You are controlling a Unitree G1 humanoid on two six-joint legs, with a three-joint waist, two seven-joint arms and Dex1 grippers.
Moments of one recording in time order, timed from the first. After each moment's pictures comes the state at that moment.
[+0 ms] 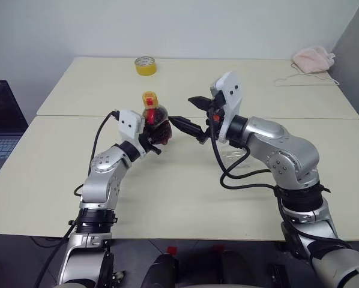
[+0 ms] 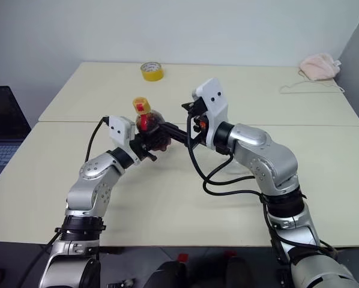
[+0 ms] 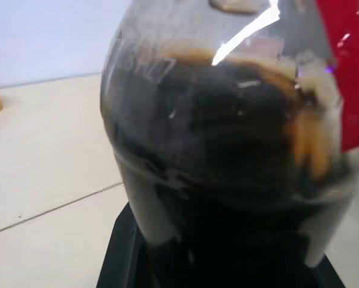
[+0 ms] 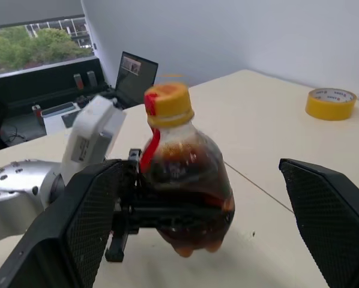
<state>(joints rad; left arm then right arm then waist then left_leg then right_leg) -0.45 0.34 0.04 0.08 -0.29 0.25 -0.59 -0.79 -0.25 0.14 -0.27 0.52 0.84 0.44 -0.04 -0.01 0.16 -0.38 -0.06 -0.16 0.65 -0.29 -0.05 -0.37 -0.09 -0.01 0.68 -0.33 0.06</state>
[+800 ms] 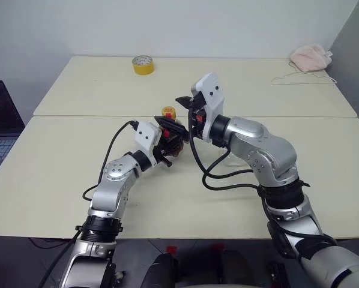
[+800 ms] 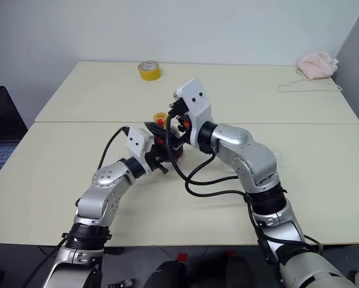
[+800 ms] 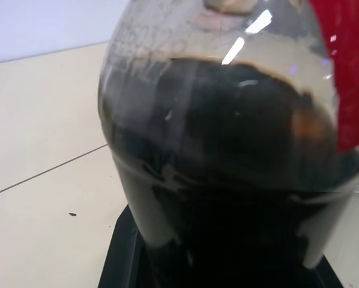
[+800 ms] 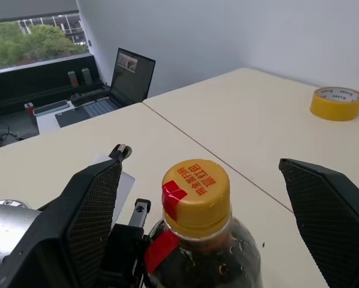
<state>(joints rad) -0.41 0.33 -0.04 0.03 -0.25 0.26 -0.60 -0.82 -0.13 0.19 -0.17 0.39 0.79 0.43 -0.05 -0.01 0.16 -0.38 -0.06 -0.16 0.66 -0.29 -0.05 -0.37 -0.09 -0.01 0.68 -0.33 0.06</state>
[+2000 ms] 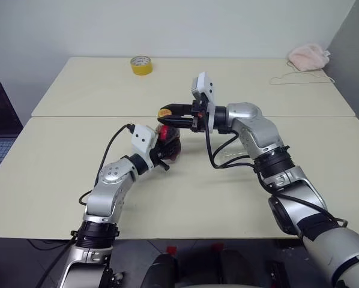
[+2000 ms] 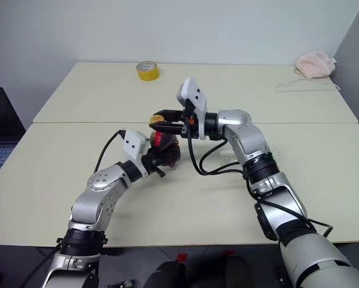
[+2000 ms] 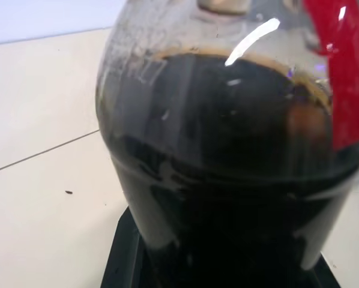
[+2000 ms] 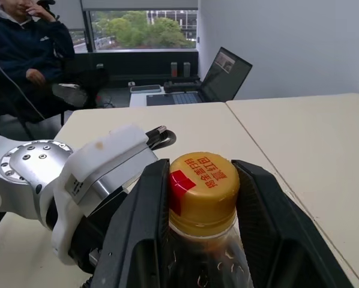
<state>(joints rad) -0.36 0.34 -0.02 -0.05 -0.27 0.34 -0.60 -1.05 -0.19 0.22 0.51 0.33 0.26 1.09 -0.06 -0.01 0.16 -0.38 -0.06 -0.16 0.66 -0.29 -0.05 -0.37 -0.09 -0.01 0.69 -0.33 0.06</state>
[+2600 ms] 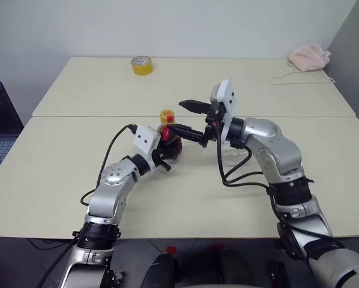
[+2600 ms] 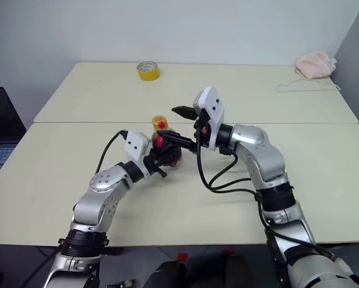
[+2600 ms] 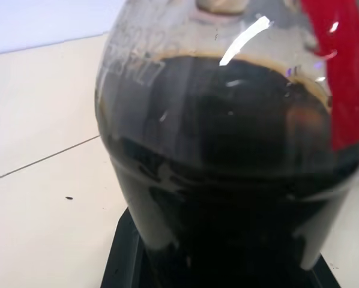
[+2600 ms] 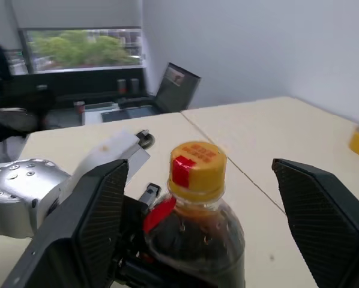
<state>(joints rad) -0.36 0.33 -0.03 -0.05 -0.23 0.29 -0.55 -0.70 -0.19 0.12 -0.20 0.35 0.61 0.67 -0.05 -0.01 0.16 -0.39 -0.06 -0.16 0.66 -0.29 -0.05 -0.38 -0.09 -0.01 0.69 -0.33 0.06</state>
